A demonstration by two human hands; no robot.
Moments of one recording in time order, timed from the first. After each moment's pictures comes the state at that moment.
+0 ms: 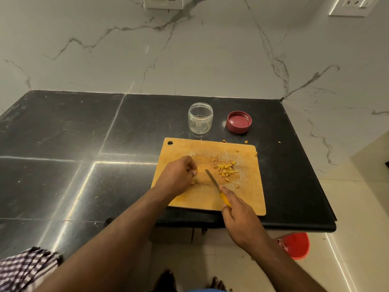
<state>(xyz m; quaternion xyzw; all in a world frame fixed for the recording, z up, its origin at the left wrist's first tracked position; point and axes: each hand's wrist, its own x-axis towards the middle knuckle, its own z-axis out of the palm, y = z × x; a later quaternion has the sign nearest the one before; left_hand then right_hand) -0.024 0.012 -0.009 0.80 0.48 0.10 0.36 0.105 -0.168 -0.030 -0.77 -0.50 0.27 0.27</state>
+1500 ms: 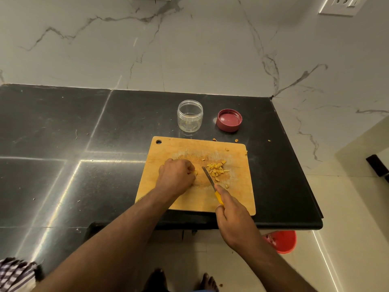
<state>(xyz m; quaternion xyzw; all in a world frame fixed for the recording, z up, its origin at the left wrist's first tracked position) 0.007 0.013 -0.027 0.83 0.49 0.05 0.26 0.107 -0.168 -0.021 -0.79 -0.49 0.25 0.26</state>
